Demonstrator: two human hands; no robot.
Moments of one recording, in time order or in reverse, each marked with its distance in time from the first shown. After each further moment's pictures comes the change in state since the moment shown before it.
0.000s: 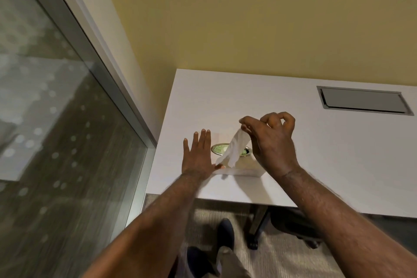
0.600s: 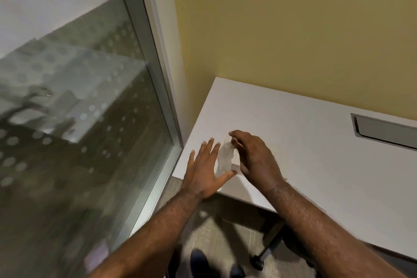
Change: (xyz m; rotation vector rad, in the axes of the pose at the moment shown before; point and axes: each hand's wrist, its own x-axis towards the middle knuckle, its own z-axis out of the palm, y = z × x) left_hand -0.118 -0.027 -0.019 -0.436 0.252 -0.091; right_hand -0.022 -0.083 -0.012 0.550 -0.334 -0.007
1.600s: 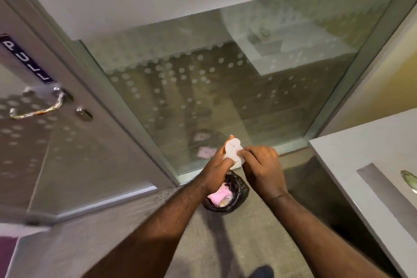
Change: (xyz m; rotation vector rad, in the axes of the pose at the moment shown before) left_hand -0.371 0.000 -0.038 -0.989 0.642 -0.653; right_hand -0.181 -0.162 0.137 0.298 -0.208 -0.920
